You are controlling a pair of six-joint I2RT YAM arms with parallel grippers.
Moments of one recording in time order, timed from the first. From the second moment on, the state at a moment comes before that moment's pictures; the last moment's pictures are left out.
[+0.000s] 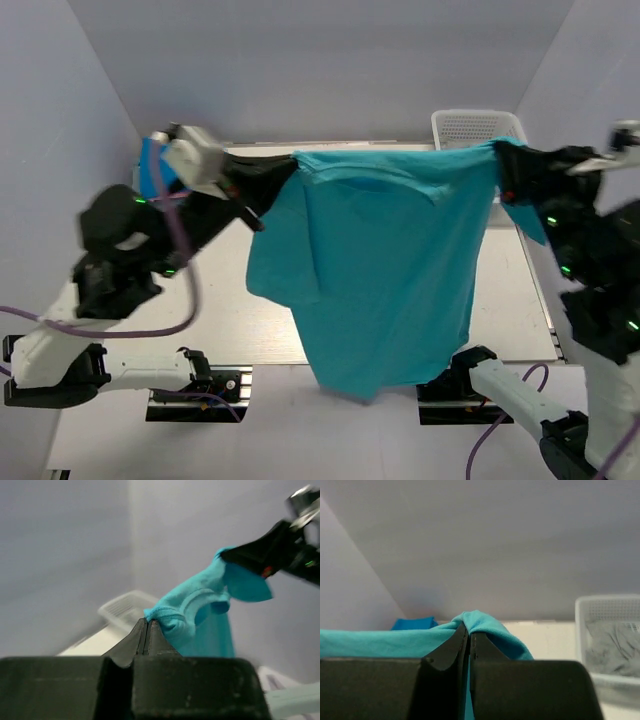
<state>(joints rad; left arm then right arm) -1.17 1.08 1.84 -0.41 -0.22 0.04 0.37 0.83 1.71 -0.61 0.09 0.29</state>
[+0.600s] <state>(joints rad) -0.82 1.39 1.26 0.11 -0.77 0.18 0.37 1.39 1.24 -0.15 0.27 0.31</state>
